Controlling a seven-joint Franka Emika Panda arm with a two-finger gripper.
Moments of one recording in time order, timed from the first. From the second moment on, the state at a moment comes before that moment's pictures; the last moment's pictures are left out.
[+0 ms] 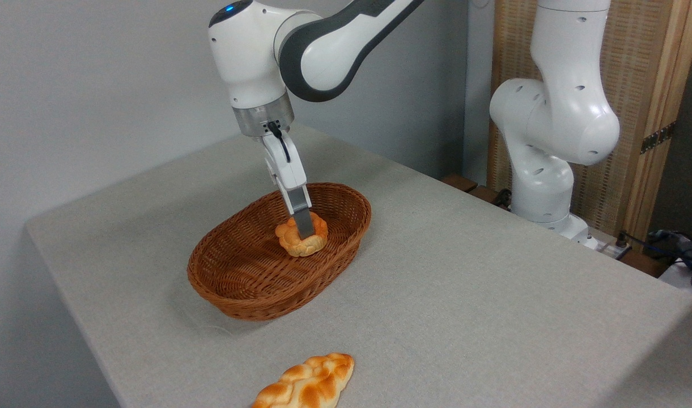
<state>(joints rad) -0.19 -0.12 -0.23 -2.18 -0.02 1.98 0.69</state>
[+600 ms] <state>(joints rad) -0.19 -0.11 -0.23 -2.18 -0.02 1.98 0.70</state>
